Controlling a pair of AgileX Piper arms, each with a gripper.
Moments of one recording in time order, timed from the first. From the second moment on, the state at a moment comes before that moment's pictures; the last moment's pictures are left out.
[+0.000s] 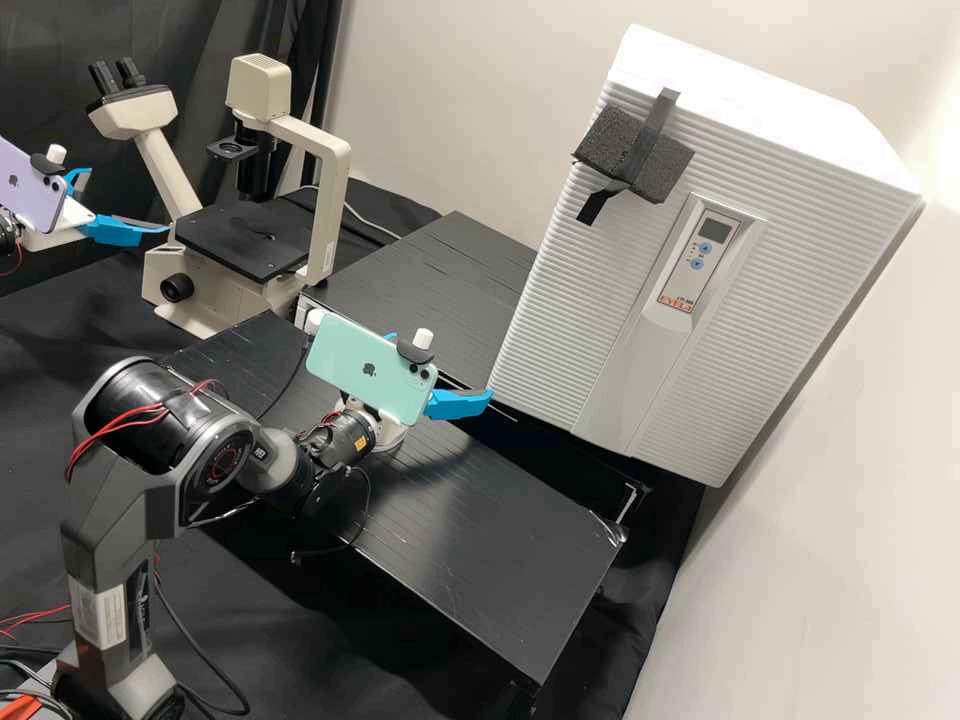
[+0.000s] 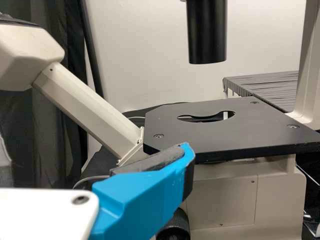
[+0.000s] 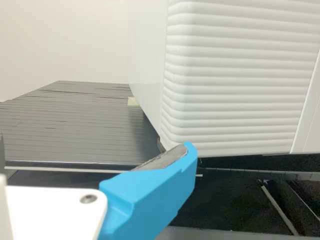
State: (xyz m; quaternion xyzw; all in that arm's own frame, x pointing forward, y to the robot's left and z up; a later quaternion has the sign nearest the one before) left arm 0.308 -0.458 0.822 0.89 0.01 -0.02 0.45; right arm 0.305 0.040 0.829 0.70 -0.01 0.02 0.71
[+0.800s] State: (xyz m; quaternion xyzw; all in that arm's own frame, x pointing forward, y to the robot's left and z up) left arm 0.308 -0.458 0.822 0.89 0.01 -0.02 0.45; right arm 0.238 0.045 0.831 0.70 -0.01 0.08 0.71
